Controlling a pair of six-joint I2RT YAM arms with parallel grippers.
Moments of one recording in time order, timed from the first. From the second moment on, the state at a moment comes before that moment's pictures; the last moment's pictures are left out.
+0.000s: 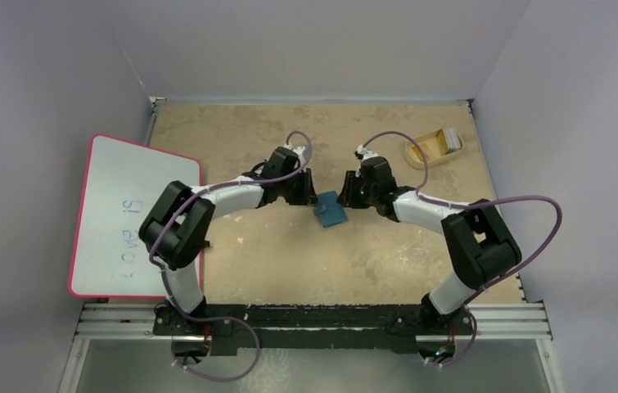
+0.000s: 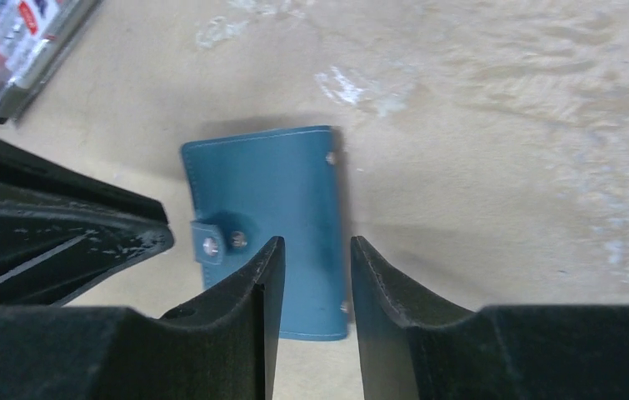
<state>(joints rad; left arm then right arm) -0.59 1.82 1.09 -0.05 0.28 -0.57 0.50 1.61 0.82 0.05 -0.06 0.49</state>
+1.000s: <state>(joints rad) -0.67 1.87 1.16 -0.15 0.15 -0.53 0.44 1.71 0.84 0.04 -0.25 0.36</state>
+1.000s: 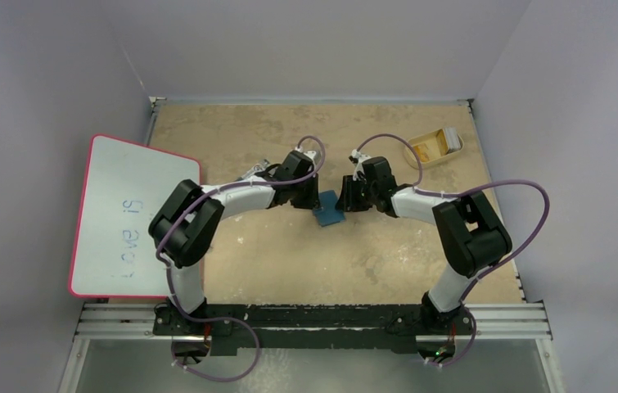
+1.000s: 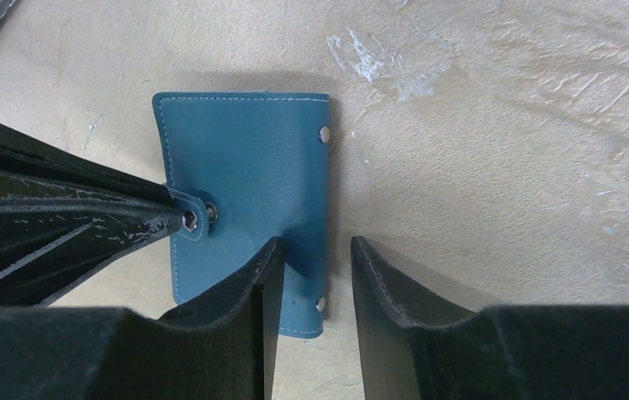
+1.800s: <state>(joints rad) -0.70 1.80 1.17 -0.21 0.03 -0.48 0.44 1.70 0.77 0.15 -0.30 0.47</state>
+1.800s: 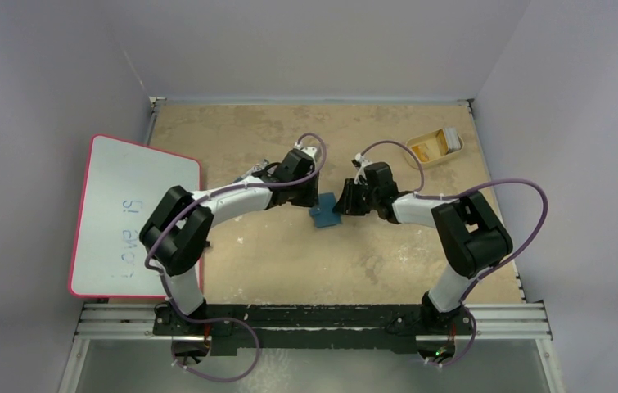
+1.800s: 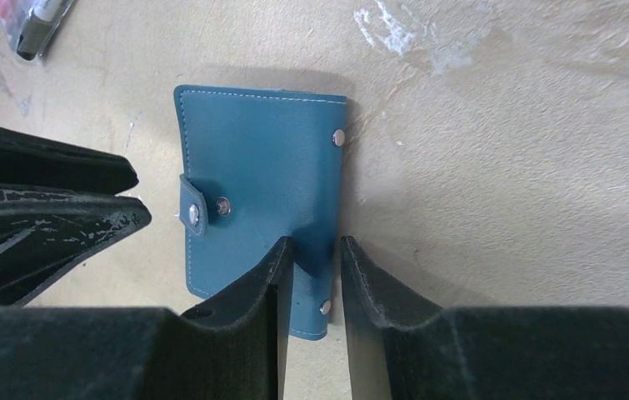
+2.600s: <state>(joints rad) -0.83 1.82 1.29 -0.38 -0.25 -0.45 0.44 1.70 0.75 0.18 -0.34 0.52</state>
